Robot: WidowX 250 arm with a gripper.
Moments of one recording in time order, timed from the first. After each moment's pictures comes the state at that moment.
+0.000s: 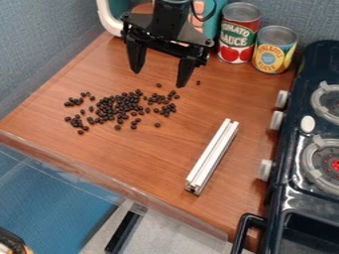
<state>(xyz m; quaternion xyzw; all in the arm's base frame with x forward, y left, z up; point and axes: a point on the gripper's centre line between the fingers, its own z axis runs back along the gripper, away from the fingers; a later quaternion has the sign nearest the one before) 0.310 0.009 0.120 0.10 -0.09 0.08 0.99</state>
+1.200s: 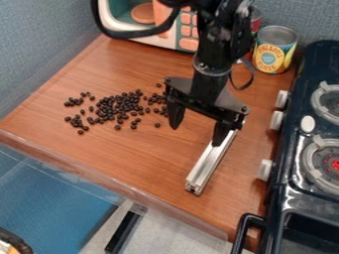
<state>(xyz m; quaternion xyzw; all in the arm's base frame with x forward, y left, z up) 0.299 -0.051 0.054 0.05 -0.06 0.00 1.00</state>
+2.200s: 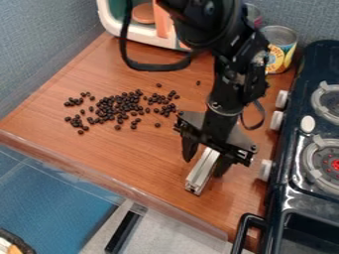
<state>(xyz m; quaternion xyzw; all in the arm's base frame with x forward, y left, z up) 0.284 -0.071 0.019 0.06 -0.03 -0.02 1.00</state>
